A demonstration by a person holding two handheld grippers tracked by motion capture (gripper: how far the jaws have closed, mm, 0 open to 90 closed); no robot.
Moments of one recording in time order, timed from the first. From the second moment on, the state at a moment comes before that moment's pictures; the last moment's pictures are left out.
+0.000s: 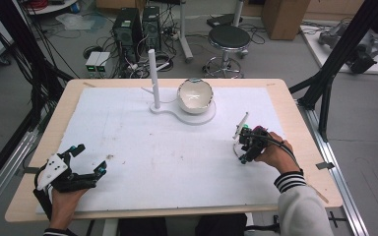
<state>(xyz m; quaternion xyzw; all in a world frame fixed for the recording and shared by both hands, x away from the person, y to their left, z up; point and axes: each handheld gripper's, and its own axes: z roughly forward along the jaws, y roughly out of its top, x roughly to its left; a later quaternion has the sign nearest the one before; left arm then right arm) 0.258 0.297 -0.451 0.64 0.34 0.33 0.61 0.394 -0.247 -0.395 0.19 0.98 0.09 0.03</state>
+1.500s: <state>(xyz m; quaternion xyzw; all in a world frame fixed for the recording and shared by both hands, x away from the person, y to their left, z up) 0.258 0.297 -0.451 0.64 0.33 0.33 0.61 0.393 -0.239 -0.404 0.14 0.99 0.02 0.02</state>
